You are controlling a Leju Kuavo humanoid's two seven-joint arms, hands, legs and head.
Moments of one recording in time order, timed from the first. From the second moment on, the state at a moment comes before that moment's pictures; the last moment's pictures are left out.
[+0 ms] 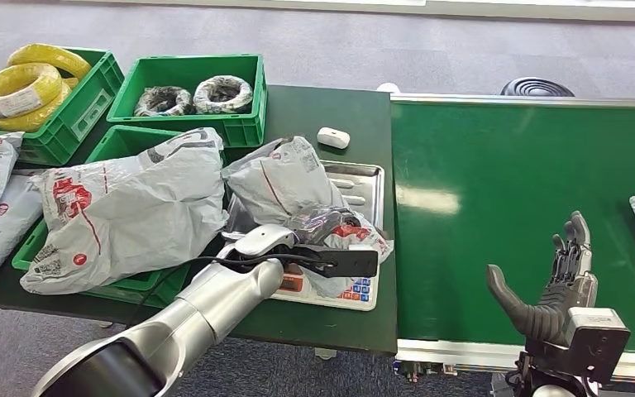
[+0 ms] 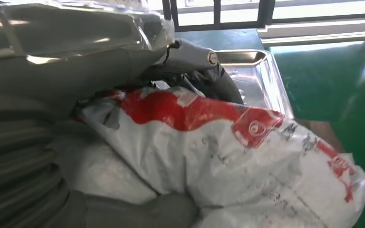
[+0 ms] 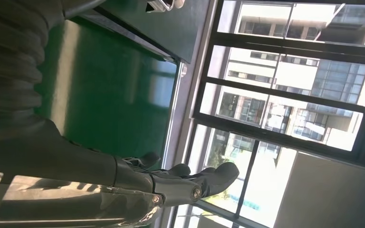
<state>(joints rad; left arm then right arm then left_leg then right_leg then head) -0.86 -0.29 -0.73 -0.57 -0.77 -0.03 -0.13 0.11 0.14 -0.23 -1.71 0.36 -0.10 -0.49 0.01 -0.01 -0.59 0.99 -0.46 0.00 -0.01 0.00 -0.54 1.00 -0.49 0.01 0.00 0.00</state>
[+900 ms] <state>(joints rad) -0.78 -0.14 -0.41 -1.21 -0.51 0.50 -0.33 0.12 0.14 -0.23 -1.71 0.35 -0.14 -0.49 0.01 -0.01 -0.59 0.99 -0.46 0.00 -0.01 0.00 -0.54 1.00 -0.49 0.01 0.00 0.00</state>
